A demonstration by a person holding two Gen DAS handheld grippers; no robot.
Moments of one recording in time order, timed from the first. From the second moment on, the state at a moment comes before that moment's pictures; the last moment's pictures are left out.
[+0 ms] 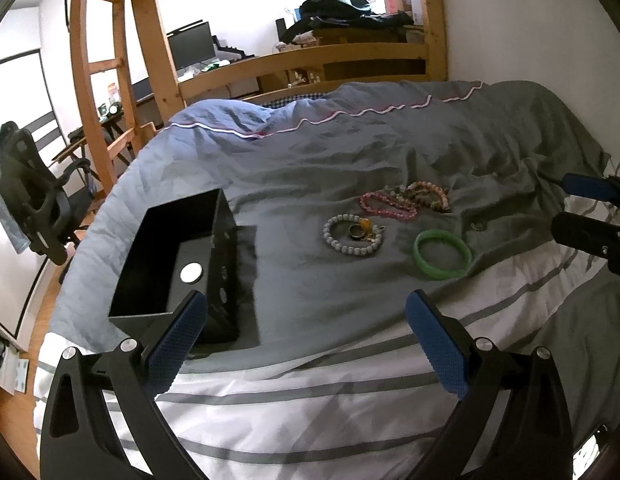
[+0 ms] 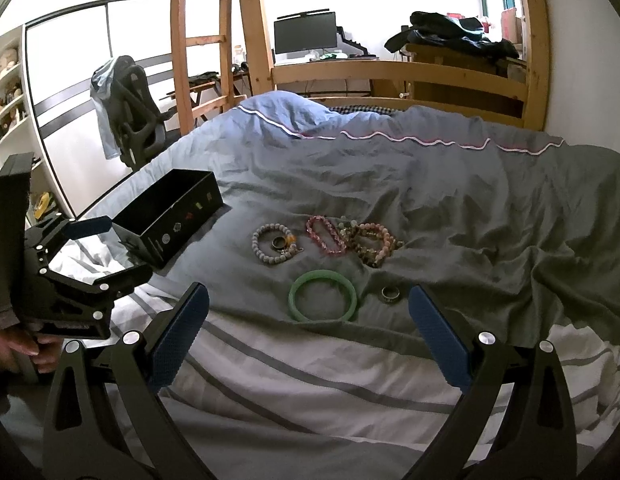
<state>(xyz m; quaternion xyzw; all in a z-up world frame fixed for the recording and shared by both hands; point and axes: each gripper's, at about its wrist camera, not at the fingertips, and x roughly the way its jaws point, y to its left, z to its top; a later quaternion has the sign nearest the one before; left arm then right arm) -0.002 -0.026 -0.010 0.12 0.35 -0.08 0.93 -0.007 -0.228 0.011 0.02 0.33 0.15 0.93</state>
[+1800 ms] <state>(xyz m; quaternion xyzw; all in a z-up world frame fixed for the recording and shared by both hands) 0.154 -0.054 -0.068 0.05 0.41 -0.15 0.90 0.100 -0.206 -0.083 0.04 0.46 0.17 0.87</state>
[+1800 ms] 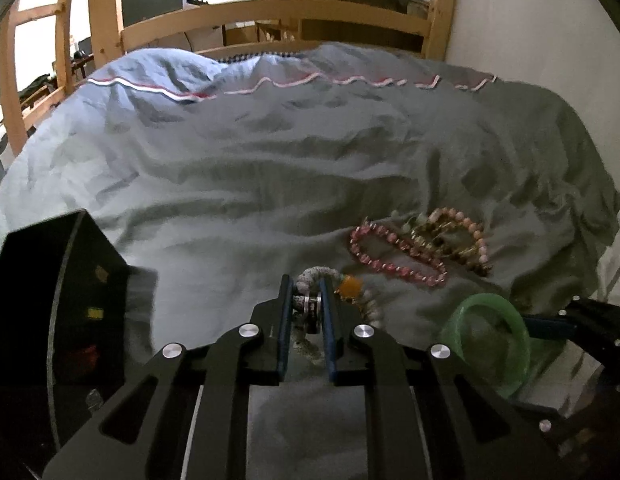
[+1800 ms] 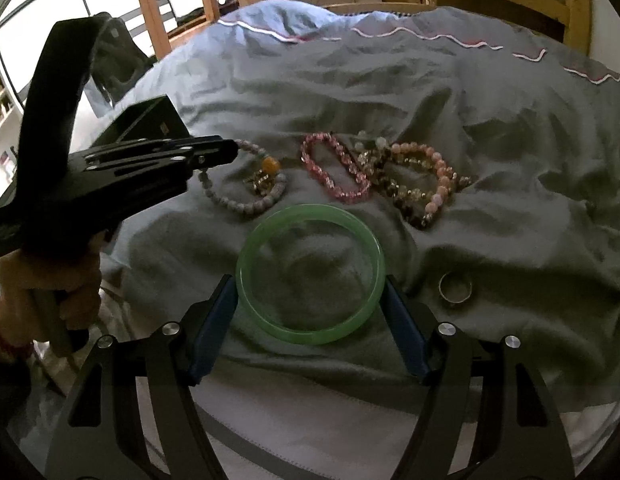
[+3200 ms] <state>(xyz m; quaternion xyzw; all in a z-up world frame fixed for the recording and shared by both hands) 0.085 0.059 0.038 0.03 0.36 -0.08 0.93 0.067 -0.093 0.011 -0.07 0.39 0.22 0.89</state>
